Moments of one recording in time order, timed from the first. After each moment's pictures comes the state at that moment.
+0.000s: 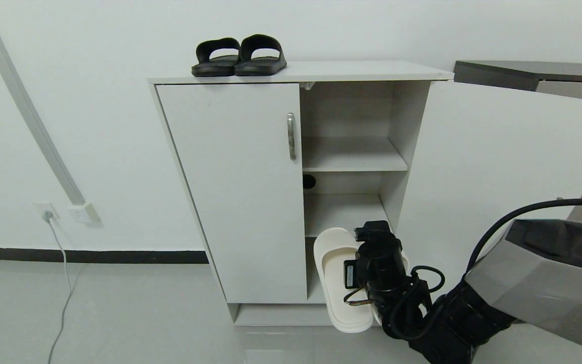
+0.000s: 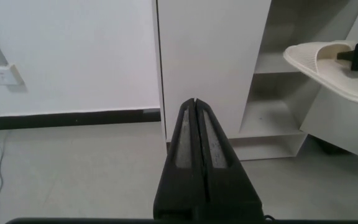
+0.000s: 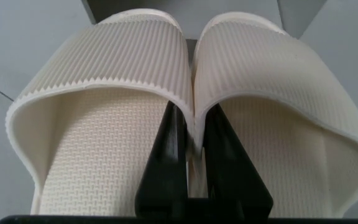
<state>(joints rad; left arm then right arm) 0.00 0.00 0.00 0.00 -0.03 0.01 0.78 2.20 -0.90 -0.95 -0.64 0.28</state>
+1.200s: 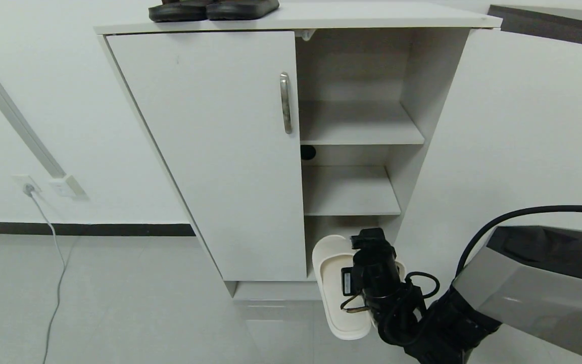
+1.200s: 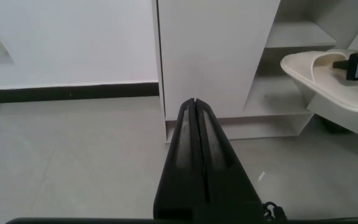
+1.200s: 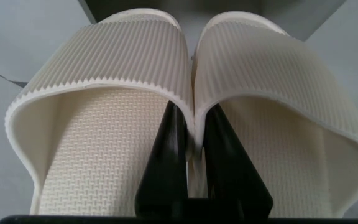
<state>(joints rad) 0.00 0.00 0.00 0.00 -0.03 0.01 0.79 2.24 -0.90 -0.95 -0.64 0.28</state>
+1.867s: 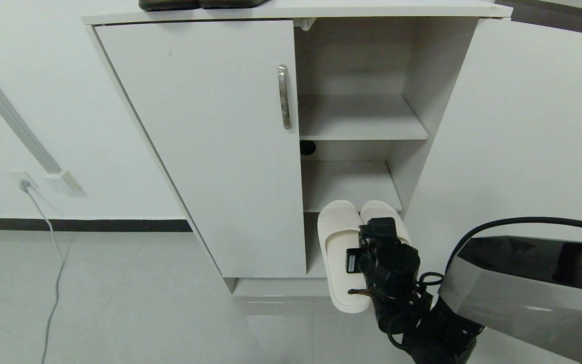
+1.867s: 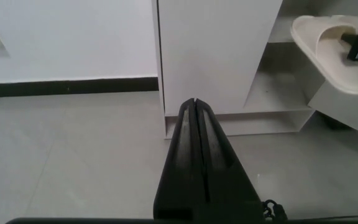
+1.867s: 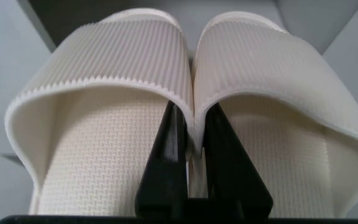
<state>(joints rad) 0.00 0.00 0.00 0.00 -0.03 0.01 0.75 2.34 -0.86 -1.48 -0.69 0.04</state>
